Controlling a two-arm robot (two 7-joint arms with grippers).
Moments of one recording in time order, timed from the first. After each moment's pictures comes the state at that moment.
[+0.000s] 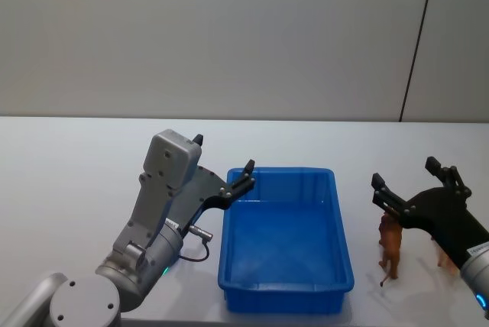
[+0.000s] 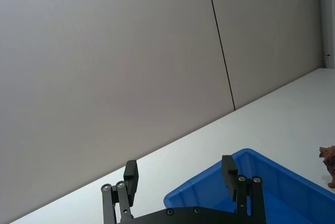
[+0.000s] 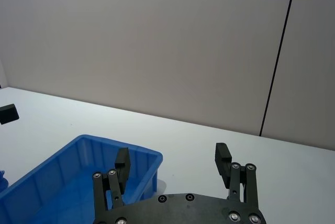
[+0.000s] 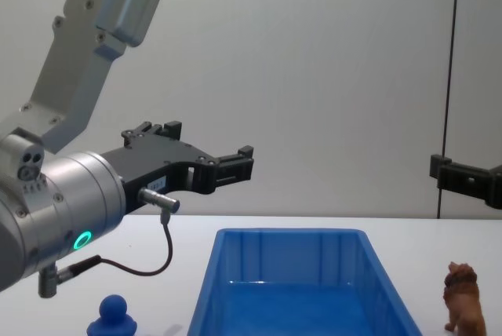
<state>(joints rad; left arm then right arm) -0.24 0.38 0.45 -1.63 -0.20 0.01 -0.01 -0.01 0.34 -0.23 -1.77 0.29 0.03 0.07</state>
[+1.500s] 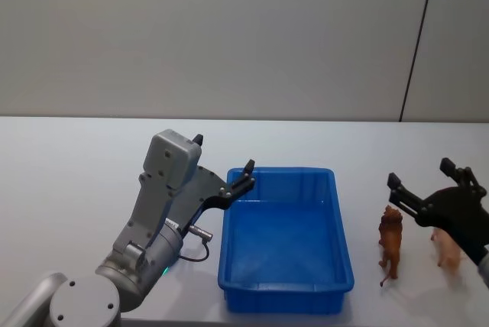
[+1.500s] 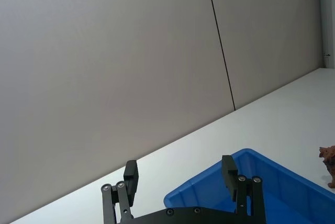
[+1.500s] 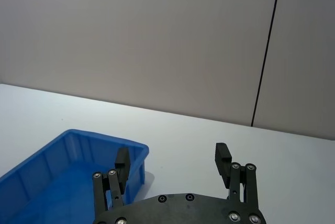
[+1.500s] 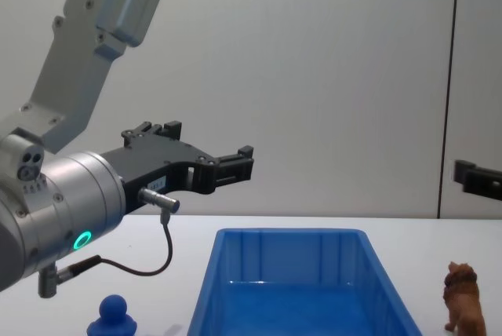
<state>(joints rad) -0.24 0.38 0.45 -1.63 -0.20 0.01 -0.01 -0.01 0.37 -0.19 -1.75 0.35 0.06 0.10</state>
